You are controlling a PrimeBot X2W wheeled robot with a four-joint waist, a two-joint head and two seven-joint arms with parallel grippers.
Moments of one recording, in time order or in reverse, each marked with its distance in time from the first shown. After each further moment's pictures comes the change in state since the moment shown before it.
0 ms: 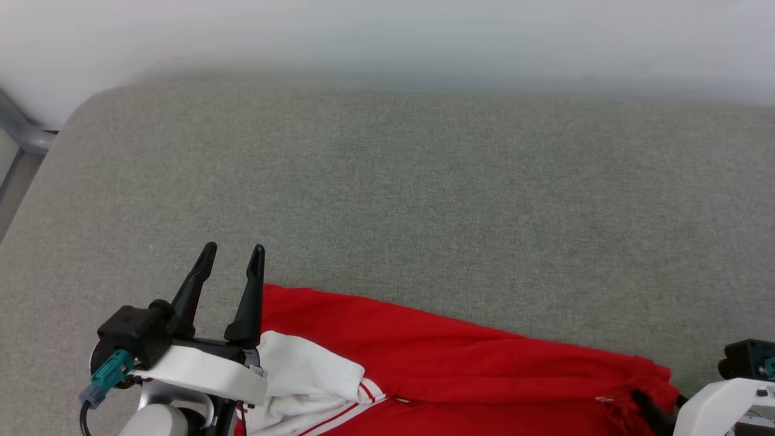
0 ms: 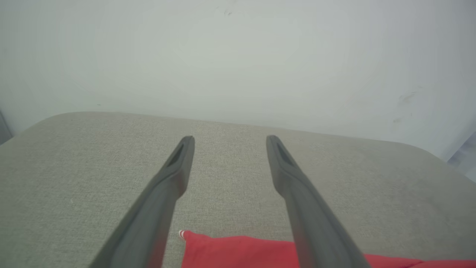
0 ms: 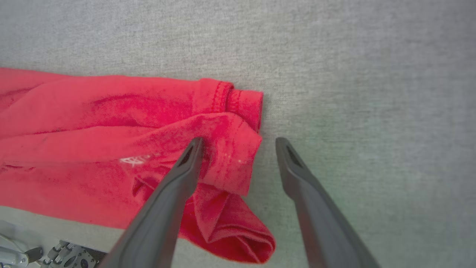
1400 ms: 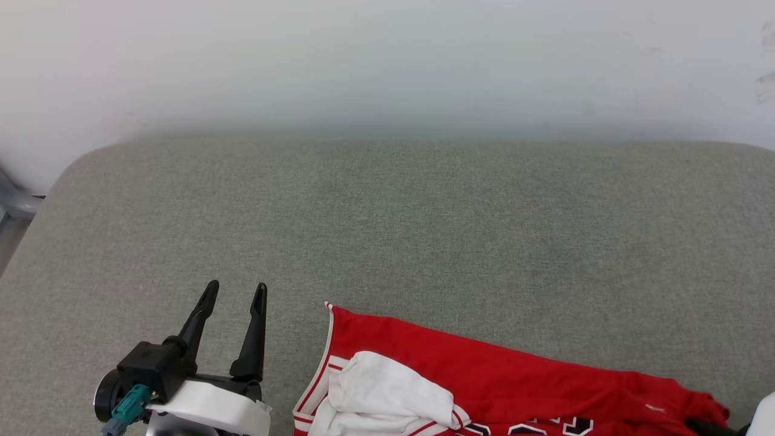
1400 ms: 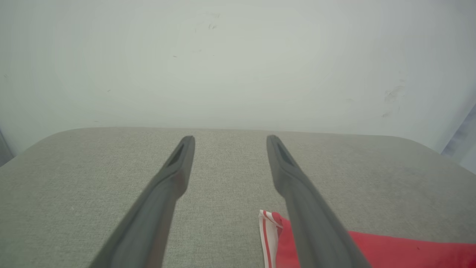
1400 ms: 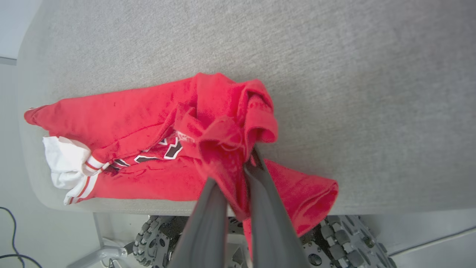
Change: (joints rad) left arm 0.097 -0.089 0.084 0.042 0.158 -0.056 0.002; right arm -0.075 0.008 -0.257 0.047 0.223 0.000 0.353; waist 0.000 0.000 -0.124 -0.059
